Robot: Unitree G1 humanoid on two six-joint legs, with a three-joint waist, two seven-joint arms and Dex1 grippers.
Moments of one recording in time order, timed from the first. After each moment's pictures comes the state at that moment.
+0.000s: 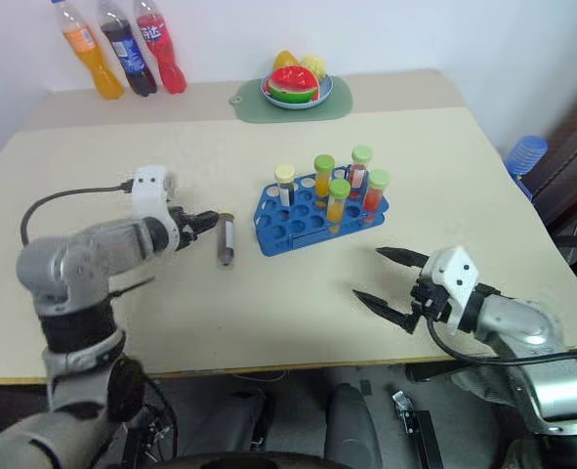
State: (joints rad) left arm -0.69 0.21 0.33 -0.27 -0.50 1.58 0.02; right arm 0.11 -0.79 -0.22 -0.41 0.48 0.25 0.92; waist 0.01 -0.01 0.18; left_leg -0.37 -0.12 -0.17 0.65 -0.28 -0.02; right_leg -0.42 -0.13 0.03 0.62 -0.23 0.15
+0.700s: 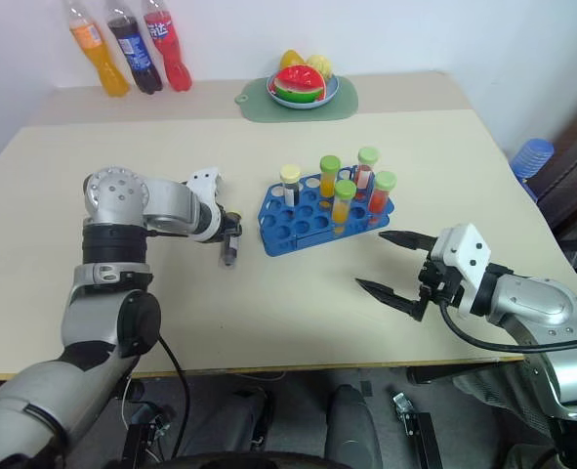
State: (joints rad) left arm -1.02 0.21 0.29 0.45 -0.92 1.60 0.62; right arm 0.04 -0.82 -0.25 -0.43 0.50 0.33 0.94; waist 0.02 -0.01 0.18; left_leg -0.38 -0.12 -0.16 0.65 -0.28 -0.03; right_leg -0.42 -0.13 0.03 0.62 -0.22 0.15
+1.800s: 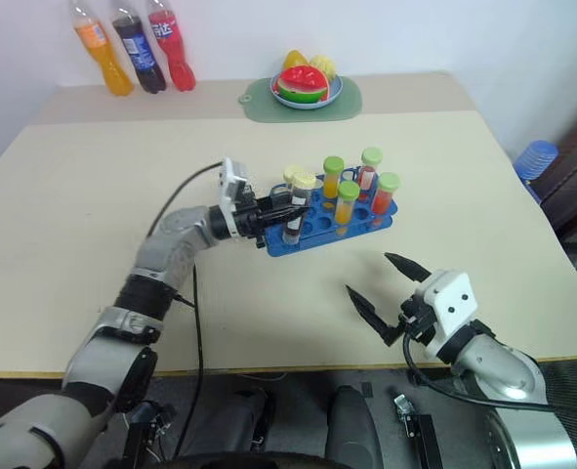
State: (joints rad) left arm -0.76 0.20 -0.13 0.52 -0.43 0.11 -1.08; right arm 0.35 -0.52 -0.20 -0.68 0.35 0.30 0.56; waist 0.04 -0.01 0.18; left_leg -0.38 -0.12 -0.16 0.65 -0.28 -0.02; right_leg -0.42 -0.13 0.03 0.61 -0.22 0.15
